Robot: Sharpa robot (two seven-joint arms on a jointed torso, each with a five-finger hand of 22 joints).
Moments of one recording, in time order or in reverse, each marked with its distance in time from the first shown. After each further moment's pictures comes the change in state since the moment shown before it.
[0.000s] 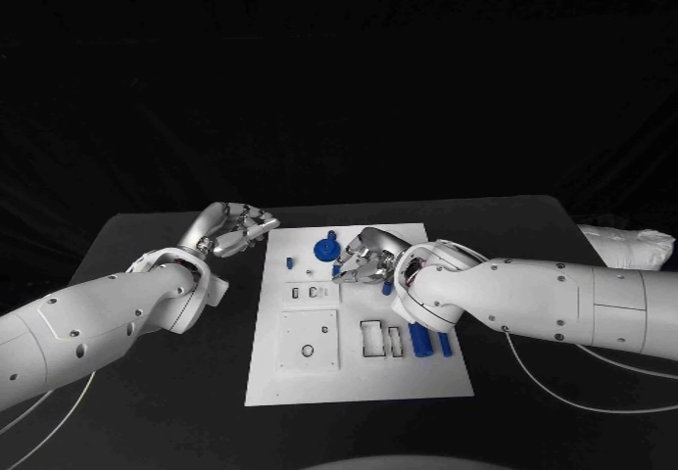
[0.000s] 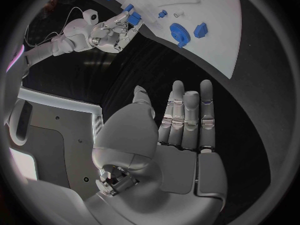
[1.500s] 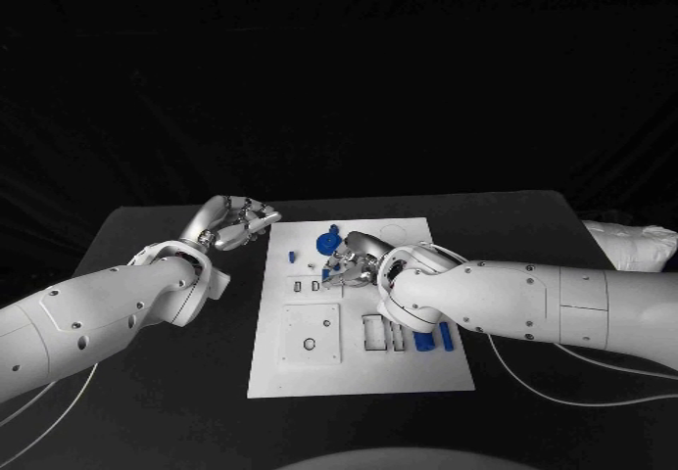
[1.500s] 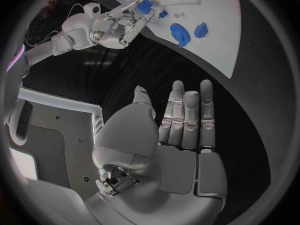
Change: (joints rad) left arm 0.000 -0.007 0.000 0.008 -0.001 0.000 0.000; left_hand 0.005 0.005 0.000 0.000 0.000 0.000 0.000 0.000 0.000 0.000 0.000 0.000 -0.001 0.000 0.000 0.000 0.000 0.000 0.000 0.000 -0.006 0.000; right arm -0.033 0.099 0.000 -0.078 -0.037 0.017 -0.036; right_hand -0.003 0.003 -0.003 -0.003 0.004 -0.005 0.007 -0.003 -0.004 -0.002 0.009 0.000 0.000 0.003 0.010 0.000 0.000 0.000 0.000 0.007 0.000 0.000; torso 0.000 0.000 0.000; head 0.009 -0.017
